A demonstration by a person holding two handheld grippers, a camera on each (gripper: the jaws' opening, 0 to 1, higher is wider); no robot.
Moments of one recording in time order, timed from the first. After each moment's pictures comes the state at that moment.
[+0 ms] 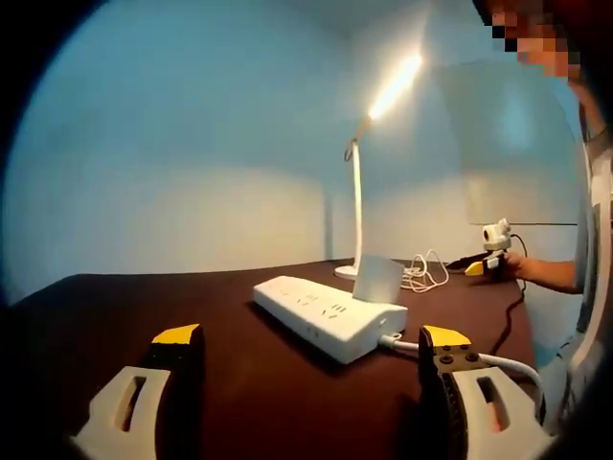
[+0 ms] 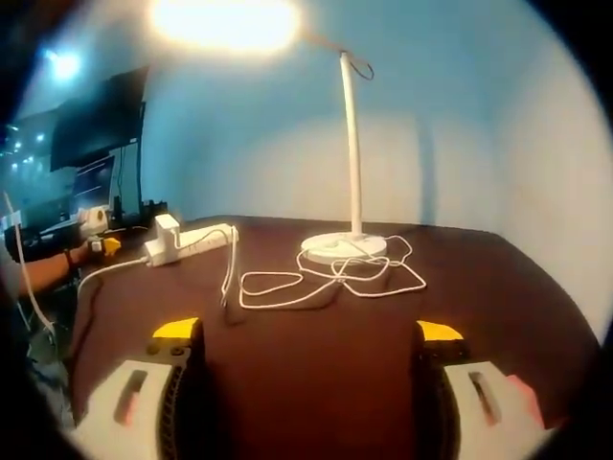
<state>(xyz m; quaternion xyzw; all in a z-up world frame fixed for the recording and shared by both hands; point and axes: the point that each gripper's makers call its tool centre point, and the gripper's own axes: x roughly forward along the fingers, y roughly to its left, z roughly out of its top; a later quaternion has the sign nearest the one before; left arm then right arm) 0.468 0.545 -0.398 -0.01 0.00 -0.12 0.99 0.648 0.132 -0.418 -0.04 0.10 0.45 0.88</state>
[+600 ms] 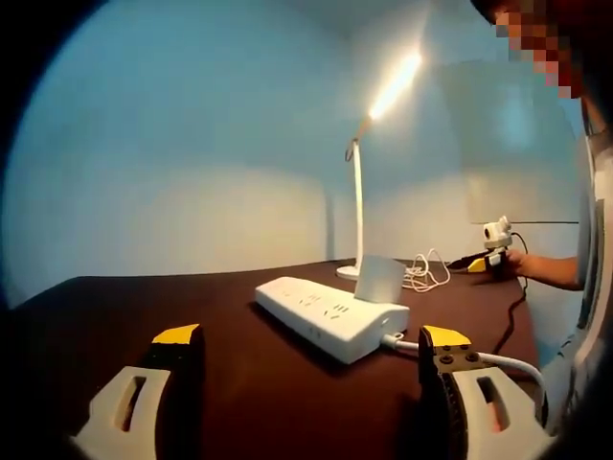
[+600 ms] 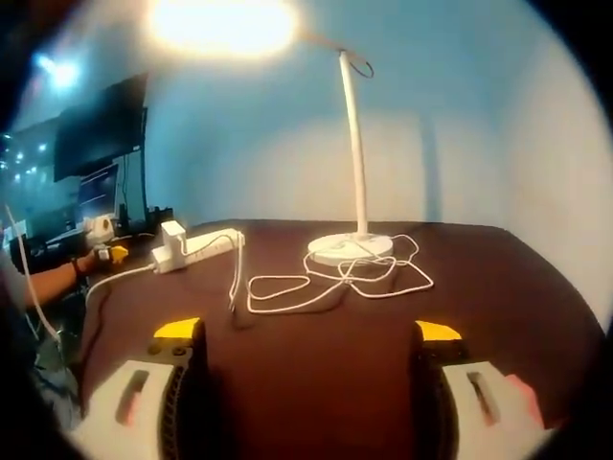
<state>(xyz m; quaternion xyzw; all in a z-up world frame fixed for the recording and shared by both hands) 0.468 0.546 -0.397 -0.01 0.00 -0.12 0.99 0.646 0.134 -0.414 -0.02 0.11 0.47 0.88</state>
